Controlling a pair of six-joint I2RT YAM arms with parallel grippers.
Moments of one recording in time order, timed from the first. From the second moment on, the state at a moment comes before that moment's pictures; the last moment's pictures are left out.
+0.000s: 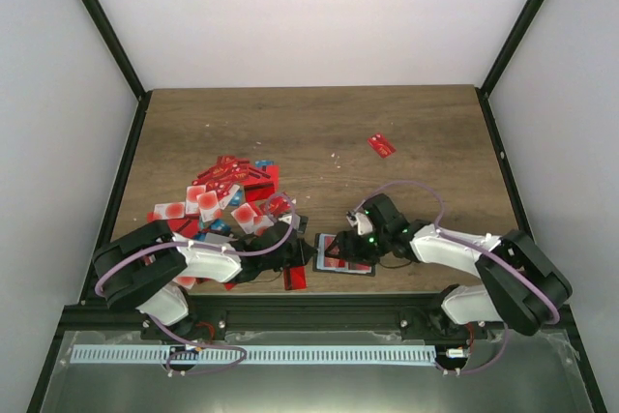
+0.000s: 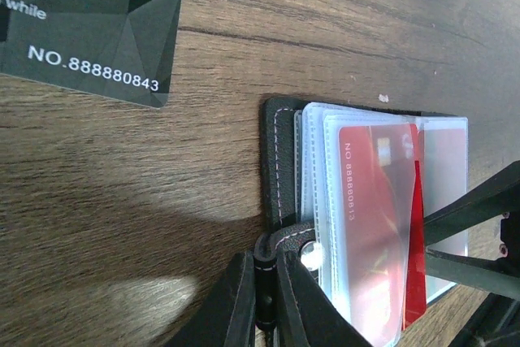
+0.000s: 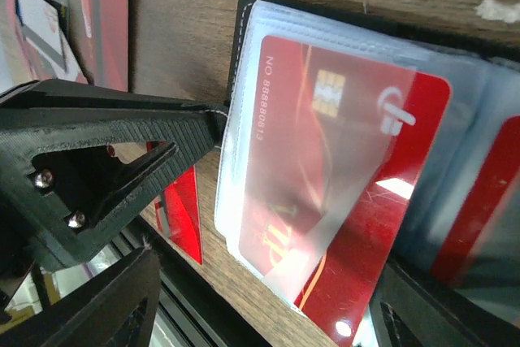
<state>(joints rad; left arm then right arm) -1.02 1.54 0.43 0.36 0.03 -1.08 0.65 1.32 0.44 -0.10 -0.61 0.74</state>
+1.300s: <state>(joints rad) -1.04 1.24 0.41 0.02 -0.15 -1.00 0.76 1.23 0.60 -0.35 -0.42 0.64</state>
